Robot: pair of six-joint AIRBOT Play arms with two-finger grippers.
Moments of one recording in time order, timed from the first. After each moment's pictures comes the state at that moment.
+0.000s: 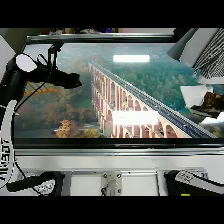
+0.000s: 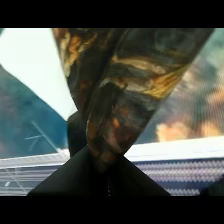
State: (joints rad) left arm -0.11 -1.39 1.51 1.05 -1.26 -1.39; right arm -0.81 -1.32 1.20 -1.21 1.04 1.65
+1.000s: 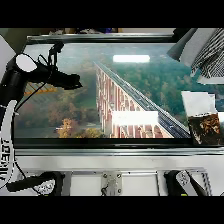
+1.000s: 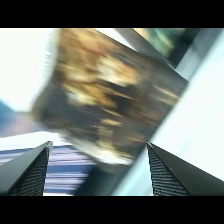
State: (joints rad) left arm -0.11 -1.39 1.51 1.05 -1.28 -1.40; right arm -0.90 -0.94 1.06 -1.33 1.21 1.60
